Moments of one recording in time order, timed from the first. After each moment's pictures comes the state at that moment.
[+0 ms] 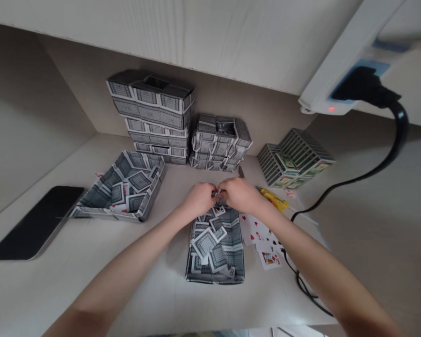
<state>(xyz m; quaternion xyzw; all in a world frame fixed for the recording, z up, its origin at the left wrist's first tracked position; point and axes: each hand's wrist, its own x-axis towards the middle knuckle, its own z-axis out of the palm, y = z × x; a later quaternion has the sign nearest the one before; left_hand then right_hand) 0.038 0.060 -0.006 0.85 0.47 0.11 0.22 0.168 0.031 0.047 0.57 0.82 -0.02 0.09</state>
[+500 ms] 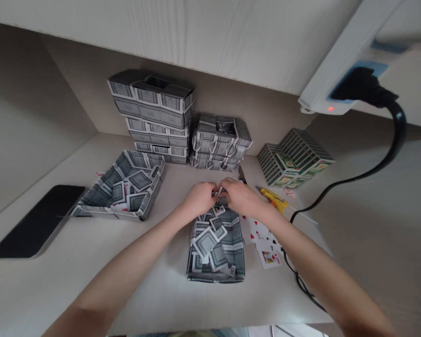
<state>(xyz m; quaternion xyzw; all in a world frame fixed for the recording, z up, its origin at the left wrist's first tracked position) 0.038 0.058 -0.002 0.85 0.47 0.12 0.22 0.170 0.023 0.039 0.59 0.80 -0.05 0.05</state>
